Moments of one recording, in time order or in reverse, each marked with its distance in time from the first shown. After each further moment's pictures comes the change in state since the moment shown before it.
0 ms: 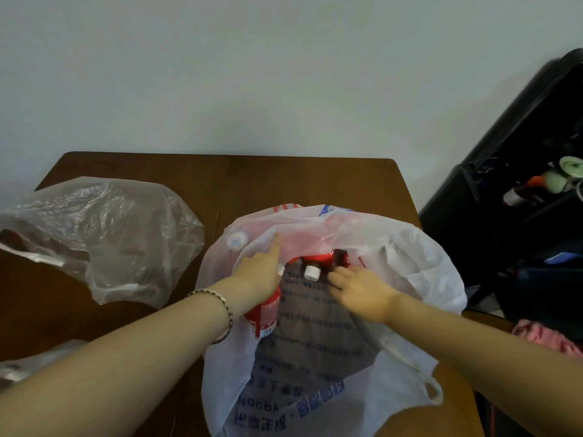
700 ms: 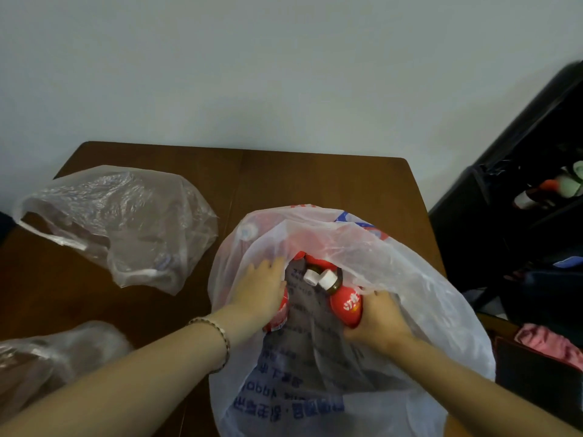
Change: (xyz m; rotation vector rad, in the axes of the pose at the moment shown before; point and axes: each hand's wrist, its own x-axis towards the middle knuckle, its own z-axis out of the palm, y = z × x) left_hand -0.046 -0.010 0.021 0.039 0.227 0.052; right_hand -0.031 -0.042 0.030 0.636 -0.091 0.733
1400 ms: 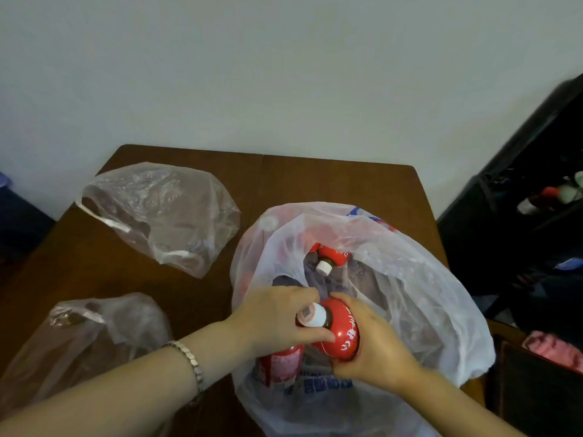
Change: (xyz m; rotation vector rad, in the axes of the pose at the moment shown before) left_hand -0.094 0.015 -0.043 -0.083 -0.030 0.379; right_hand -0.087 -0.033 0.004 0.237 -0.024 -0.458
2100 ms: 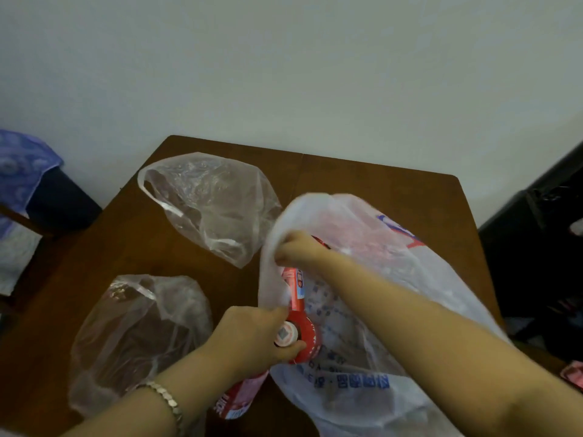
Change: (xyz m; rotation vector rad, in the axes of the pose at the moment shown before) left_hand -0.084 -0.057 0.004 0.230 0.165 -0.162; right_hand 0.166 -0.117 0.047 0.228 -0.189 0.206
